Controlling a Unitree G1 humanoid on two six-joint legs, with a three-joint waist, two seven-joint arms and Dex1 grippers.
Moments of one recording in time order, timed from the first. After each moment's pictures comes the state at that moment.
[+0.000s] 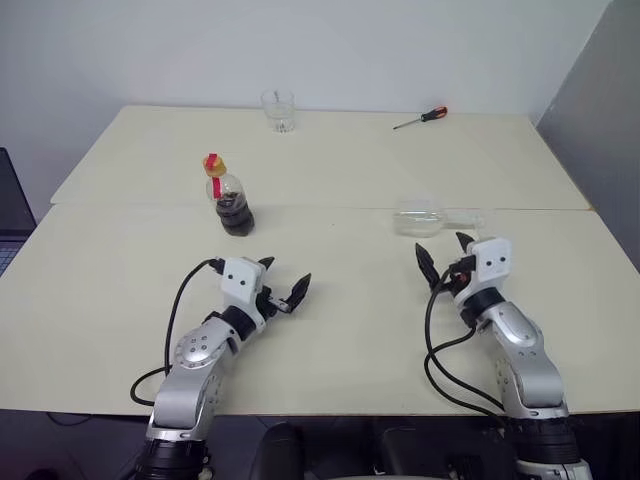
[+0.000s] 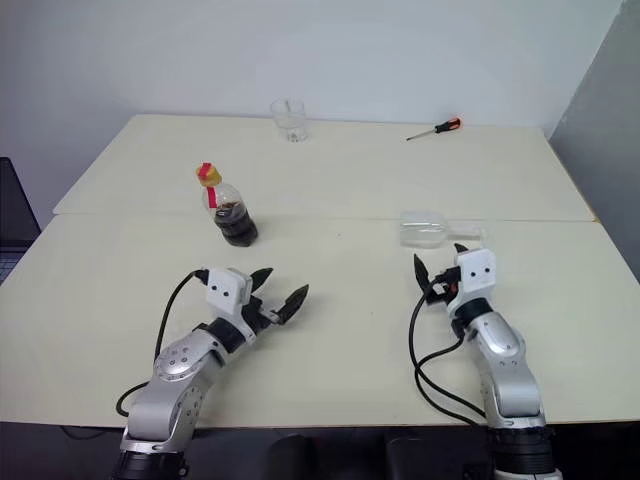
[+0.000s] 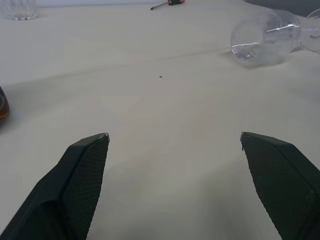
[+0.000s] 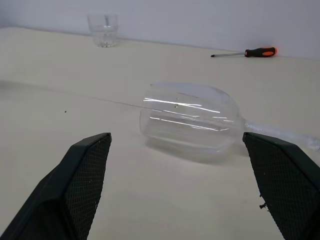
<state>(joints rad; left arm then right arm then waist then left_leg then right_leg) -0.04 0.30 0.02 -0.23 -0.25 0.28 -0.45 -0.13 -0.21 -0.06 -0.18 0.16 0.19 0.28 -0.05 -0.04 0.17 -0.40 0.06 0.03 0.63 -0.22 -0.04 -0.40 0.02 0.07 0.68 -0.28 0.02</state>
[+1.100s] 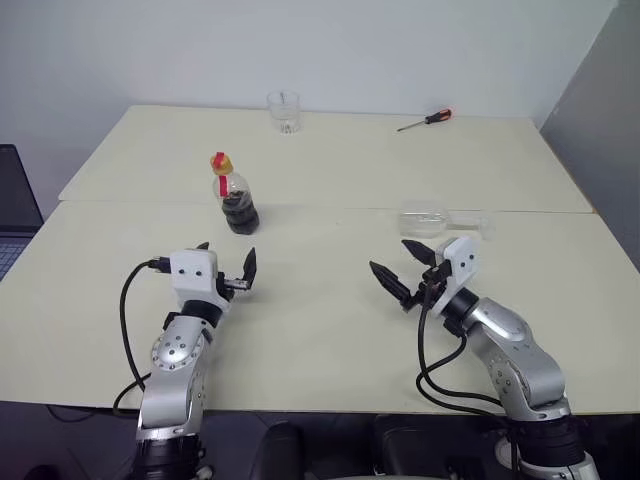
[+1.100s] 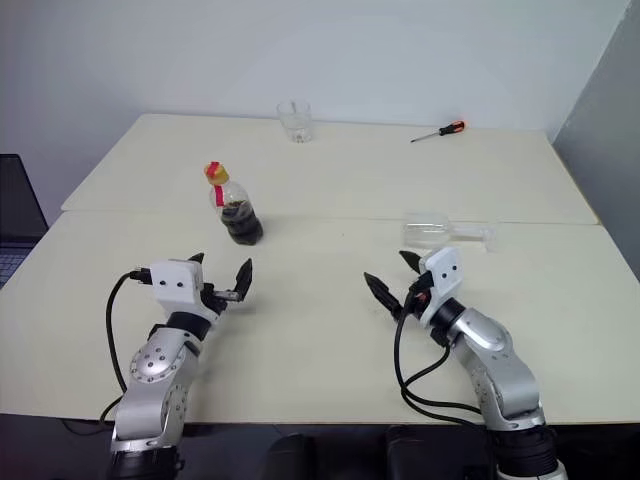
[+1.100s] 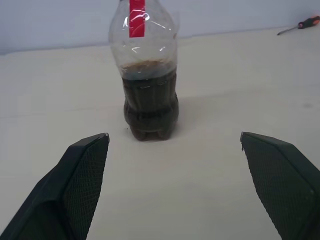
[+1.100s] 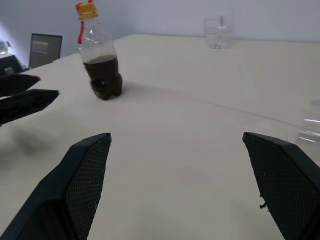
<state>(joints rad) -0.10 0.25 0.19 -0.14 -0.14 0.19 -0.16 -0.15 -0.27 0.08 -0.33 0.38 0.42 0.53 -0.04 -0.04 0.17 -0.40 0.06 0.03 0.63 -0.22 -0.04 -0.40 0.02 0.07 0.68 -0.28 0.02</state>
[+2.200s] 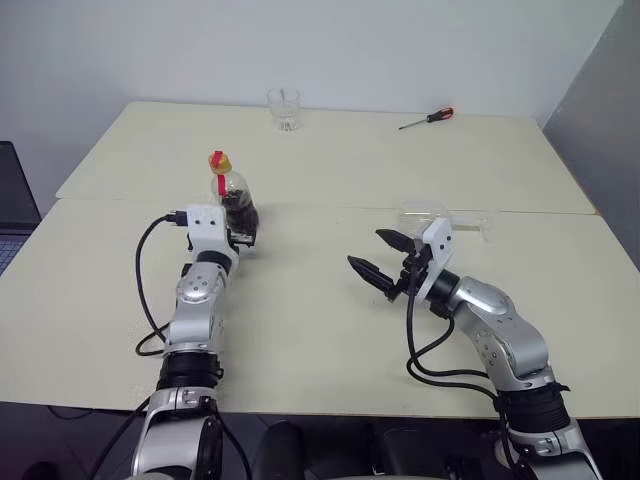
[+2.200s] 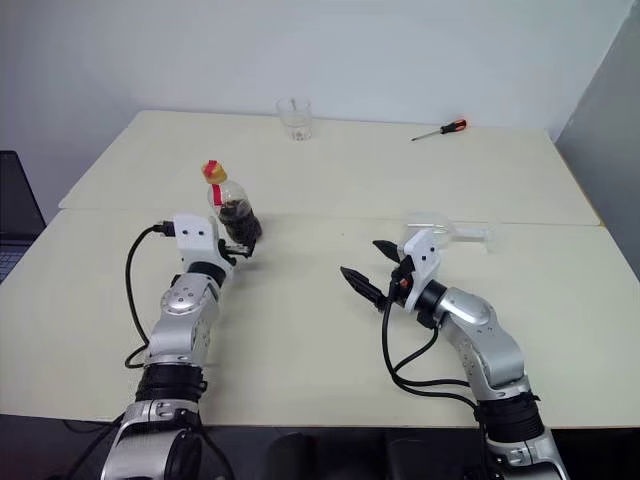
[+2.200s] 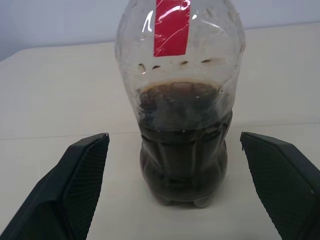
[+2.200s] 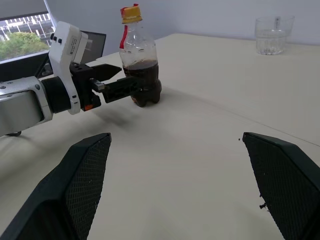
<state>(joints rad) -0.50 0.27 0.18 0.38 -0.07 0.06 -0.10 -0.30 -0.27 0.11 -0.23 0.38 0.42 0.60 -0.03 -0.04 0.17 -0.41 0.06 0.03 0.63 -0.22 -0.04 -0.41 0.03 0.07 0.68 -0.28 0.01</state>
